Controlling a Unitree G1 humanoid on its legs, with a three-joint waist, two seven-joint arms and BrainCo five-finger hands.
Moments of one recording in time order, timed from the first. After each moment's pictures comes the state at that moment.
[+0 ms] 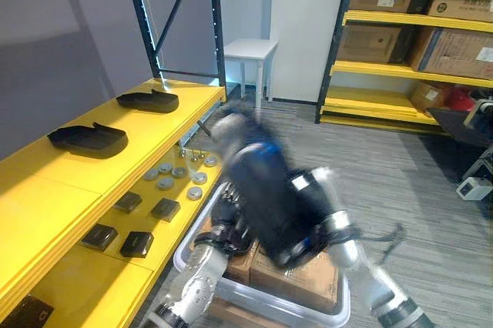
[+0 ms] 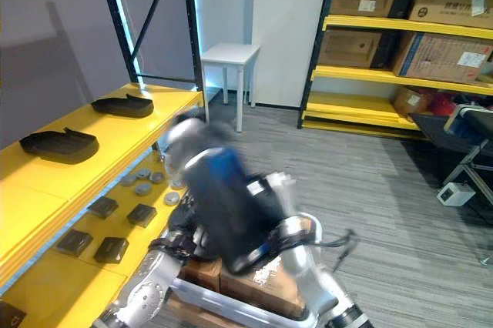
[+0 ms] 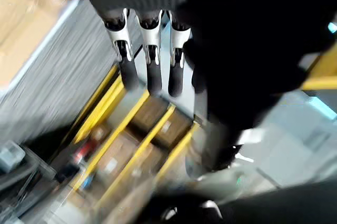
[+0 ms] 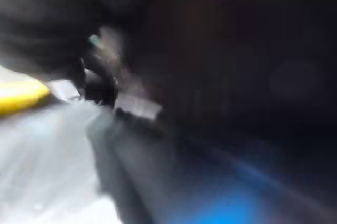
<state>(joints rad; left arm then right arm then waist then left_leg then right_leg) -0.35 0.25 -0.54 0.14 -1.04 -0.17 0.23 -0.29 -0.30 0.74 -0.15 -0.41 -0.13 -0.35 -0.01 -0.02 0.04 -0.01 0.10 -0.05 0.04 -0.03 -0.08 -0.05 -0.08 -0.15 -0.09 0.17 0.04</state>
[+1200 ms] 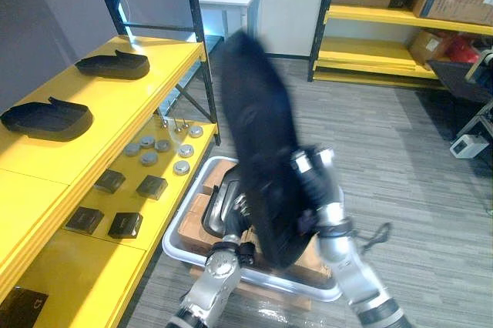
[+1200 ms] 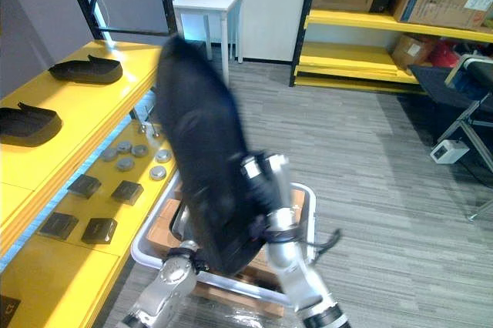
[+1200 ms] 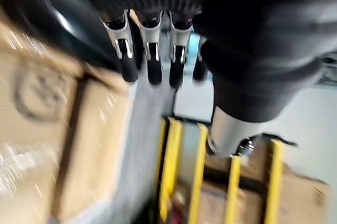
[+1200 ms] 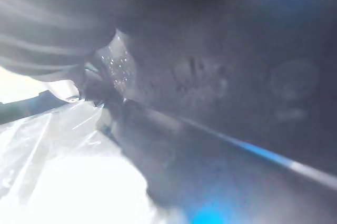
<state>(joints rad) -0.22 0.11 -0.33 0.28 -0.27 -0.07 0.35 -0.33 -0.27 0.12 -0.14 -0.48 -0.09 -0.54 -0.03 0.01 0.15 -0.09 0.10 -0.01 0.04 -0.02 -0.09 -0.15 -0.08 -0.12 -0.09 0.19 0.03</state>
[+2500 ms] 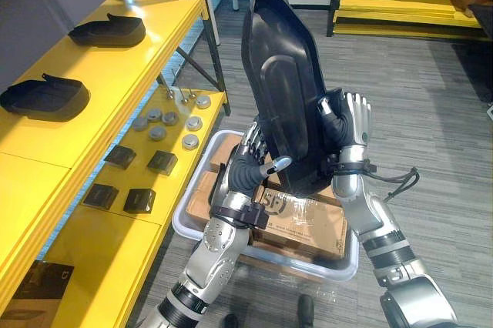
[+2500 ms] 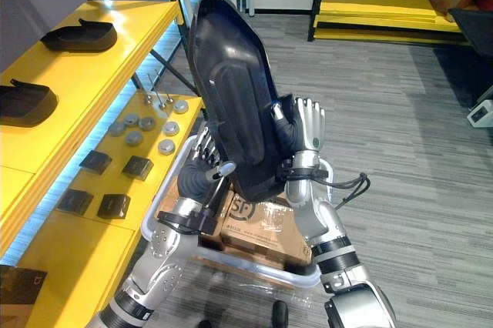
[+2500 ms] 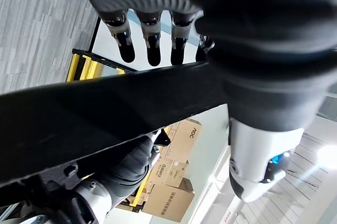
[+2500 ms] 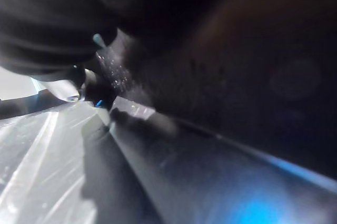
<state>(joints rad) -0.45 0.16 -0.46 -0.10 -0.51 -0.26 0.21 -0.76 -0.32 0.17 0.23 -0.66 0.03 -0.53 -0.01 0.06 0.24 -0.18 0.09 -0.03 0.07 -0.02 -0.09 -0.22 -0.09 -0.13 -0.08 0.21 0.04</state>
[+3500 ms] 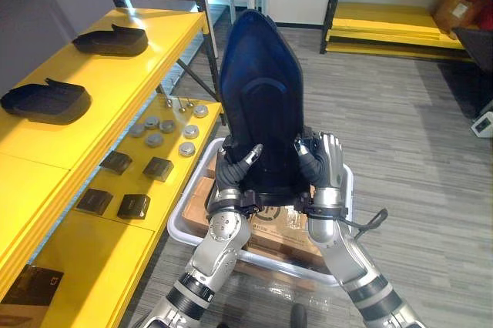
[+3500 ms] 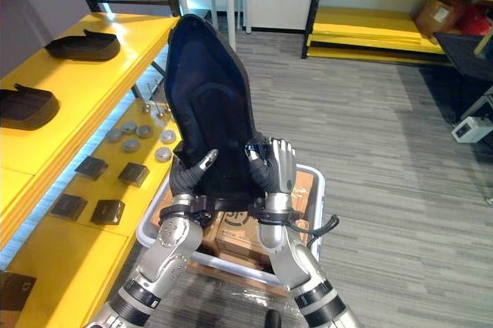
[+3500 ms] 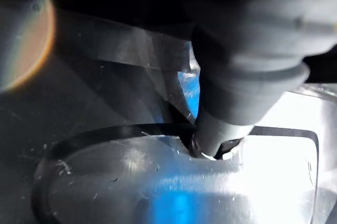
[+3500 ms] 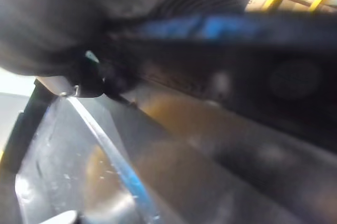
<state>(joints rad) -0.48 0.11 -0.42 0.05 -0.50 -0.20 0.58 -0.44 -0.24 0.39 -0.07 -0.54 0.07 -0.67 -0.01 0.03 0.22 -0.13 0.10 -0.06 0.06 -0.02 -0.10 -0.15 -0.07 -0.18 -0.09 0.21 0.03</state>
